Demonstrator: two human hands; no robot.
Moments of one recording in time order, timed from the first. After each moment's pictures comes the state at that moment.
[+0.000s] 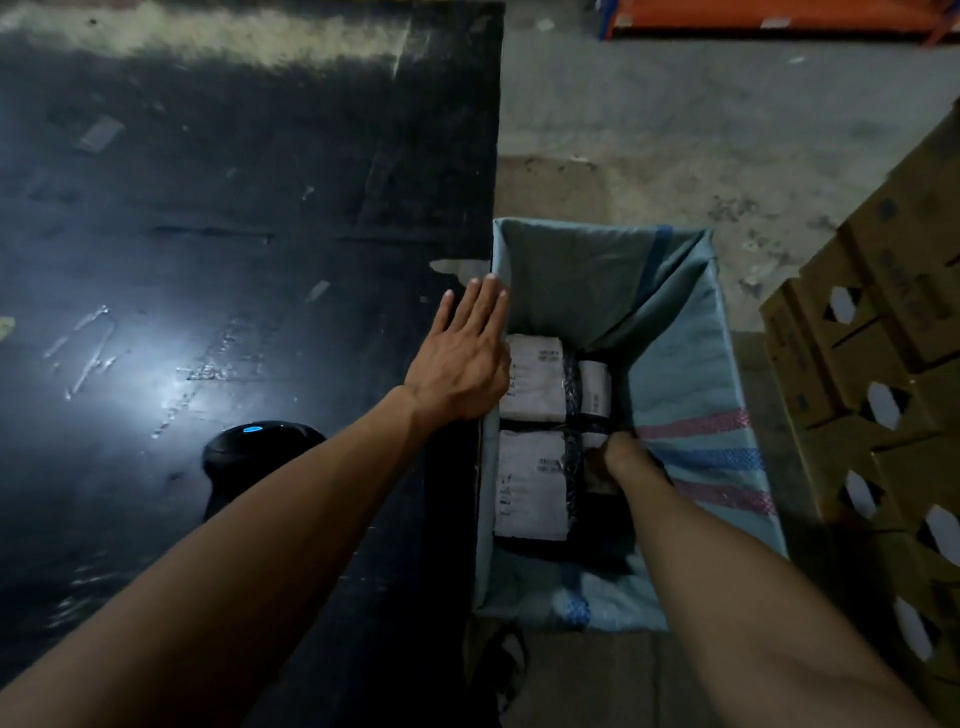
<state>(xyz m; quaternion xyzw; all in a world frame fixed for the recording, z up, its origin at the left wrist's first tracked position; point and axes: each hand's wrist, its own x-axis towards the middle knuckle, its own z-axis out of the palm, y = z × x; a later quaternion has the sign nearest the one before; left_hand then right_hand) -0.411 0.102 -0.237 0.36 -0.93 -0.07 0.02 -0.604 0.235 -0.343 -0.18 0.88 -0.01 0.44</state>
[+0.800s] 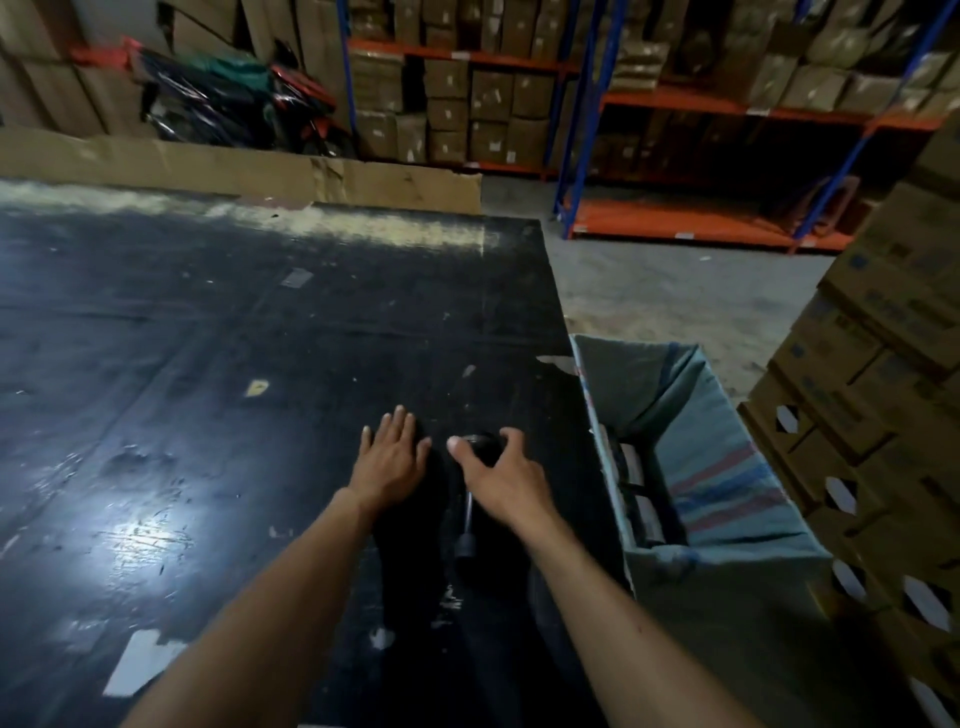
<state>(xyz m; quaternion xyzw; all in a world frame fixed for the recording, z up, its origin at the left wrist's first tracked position) -0.122 0.111 -0.207 0.51 -0.85 -0.16 0.03 -0.251 0.237 -0.138 -0.34 0.82 -0.30 0.35</state>
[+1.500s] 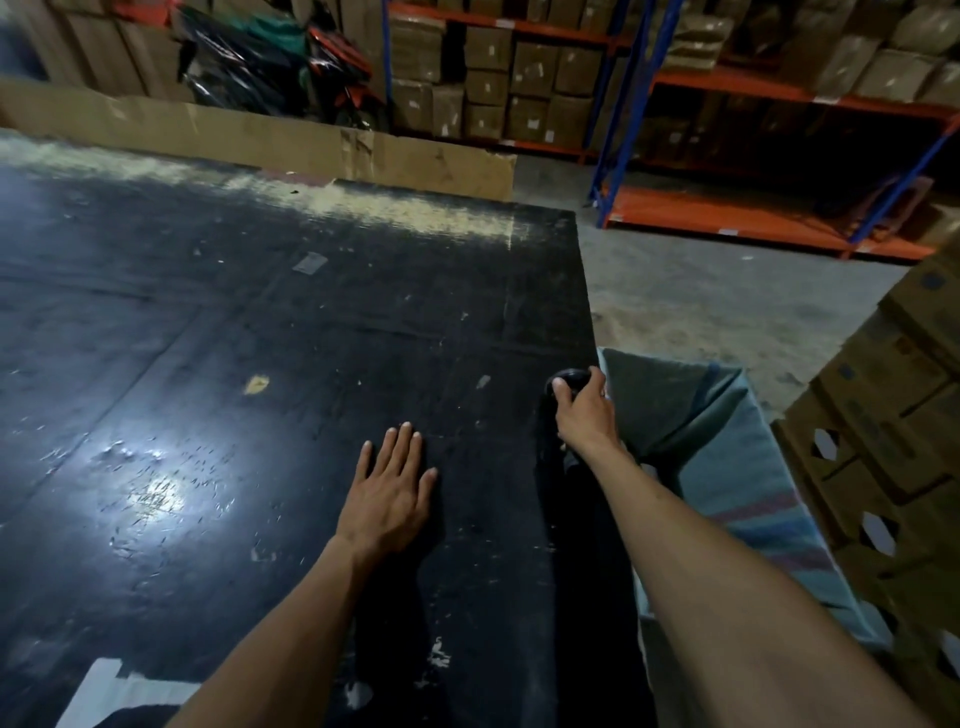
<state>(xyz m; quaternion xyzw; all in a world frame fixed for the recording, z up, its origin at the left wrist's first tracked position) -0.119 0.120 -0.232 0.51 -0.85 -0.11 0.04 -0.392 0.127 -0.160 -0.35 0.87 -0.29 0.20</state>
